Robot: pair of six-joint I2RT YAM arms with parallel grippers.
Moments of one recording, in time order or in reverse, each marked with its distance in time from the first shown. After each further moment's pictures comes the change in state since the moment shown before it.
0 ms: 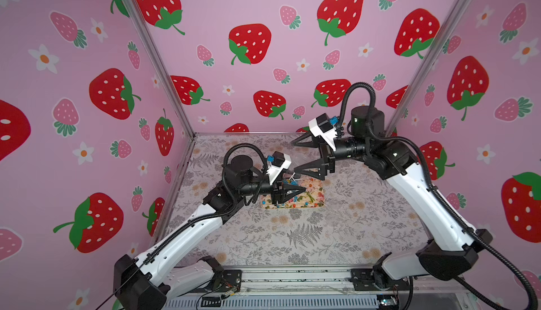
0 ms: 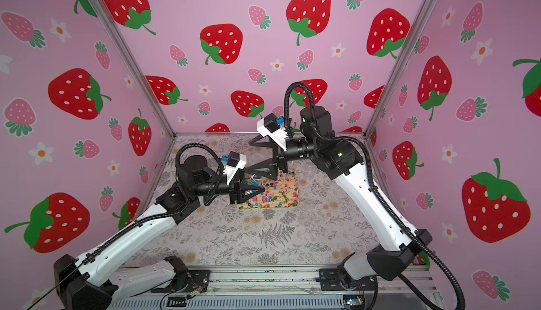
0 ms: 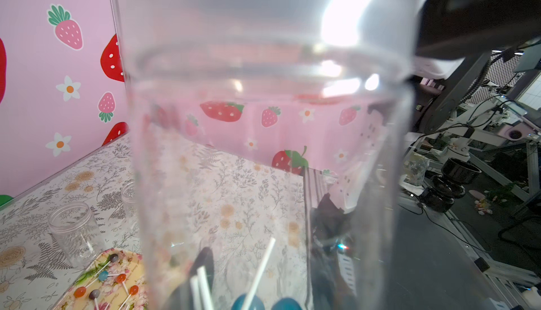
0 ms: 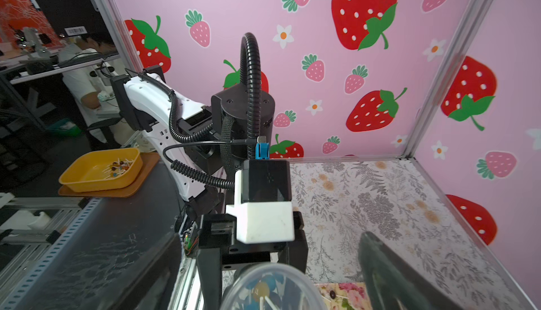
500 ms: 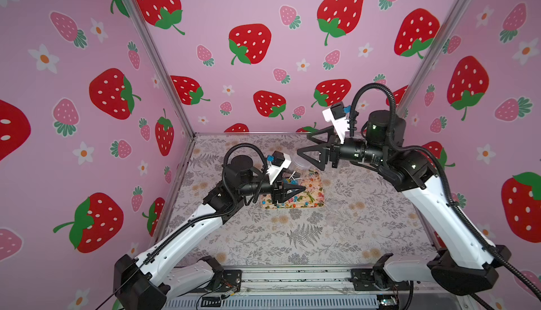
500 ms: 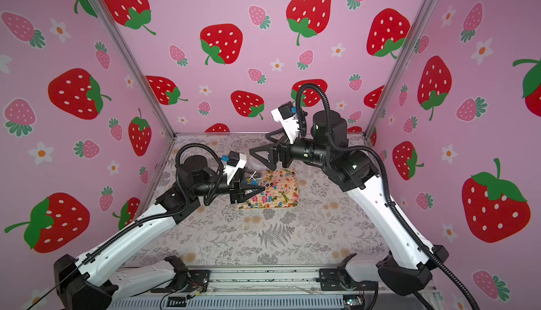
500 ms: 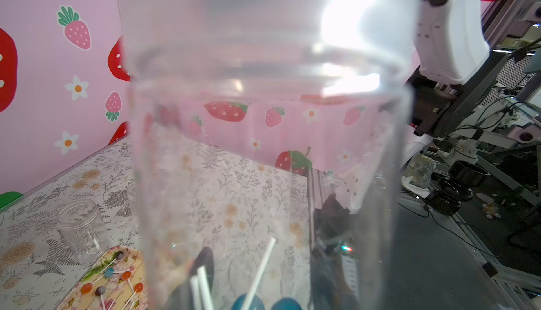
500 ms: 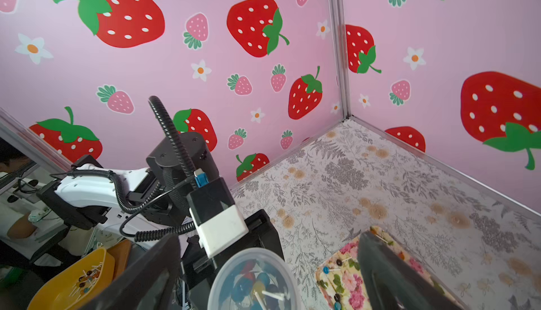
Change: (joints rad) left arm 0.000 0.000 0.000 0.000 -0.023 0.001; right arm 0.048 -0.096 -0.068 0.030 0.367 0.416
